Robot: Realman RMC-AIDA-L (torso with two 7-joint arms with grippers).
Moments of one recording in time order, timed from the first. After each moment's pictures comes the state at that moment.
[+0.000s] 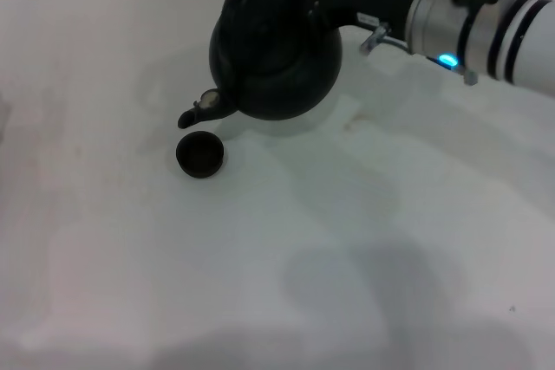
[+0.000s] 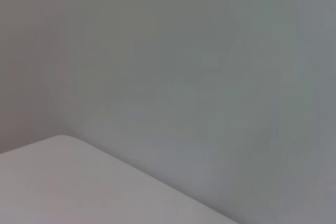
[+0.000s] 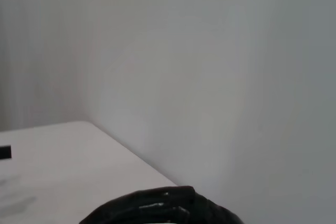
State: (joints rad) left arm -0.33 -2.08 -0.04 -0.01 -1.76 -1.13 2.47; right arm 0.33 2.01 -1.91 -1.28 -1.59 -0.36 1.78
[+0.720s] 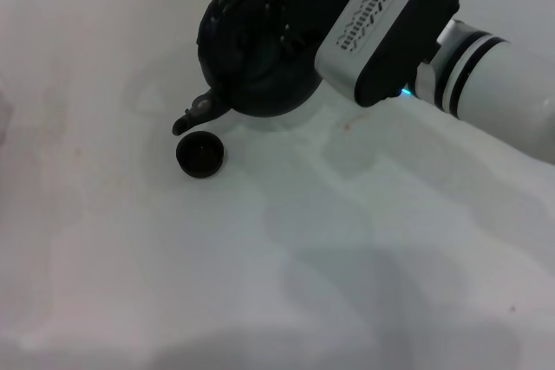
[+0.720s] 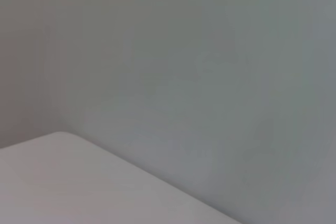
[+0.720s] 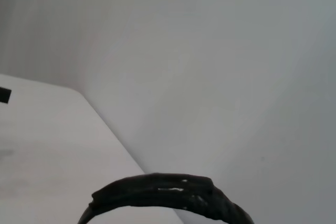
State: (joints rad) left arm -0.33 -2.08 -0.04 -0.02 -1.76 -1.13 2.47; right arm 0.33 2.02 -2.16 -1.29 -1.59 -0.02 1.49
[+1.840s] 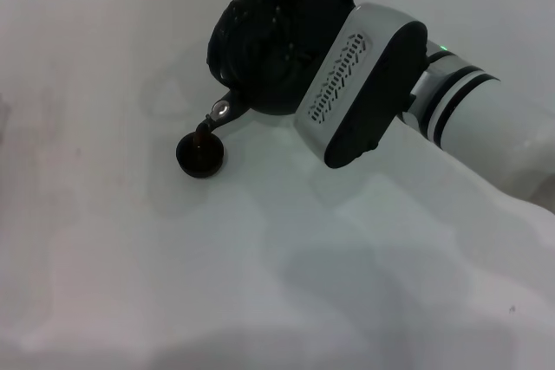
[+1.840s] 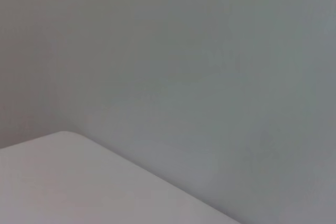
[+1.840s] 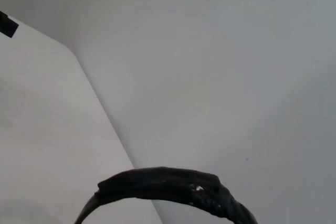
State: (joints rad) left arm -0.33 -2.08 -0.05 -0.02 -1.76 -1.13 2.46; right arm 0.32 2.01 -2.31 -1.27 -1.67 0.22 1.36
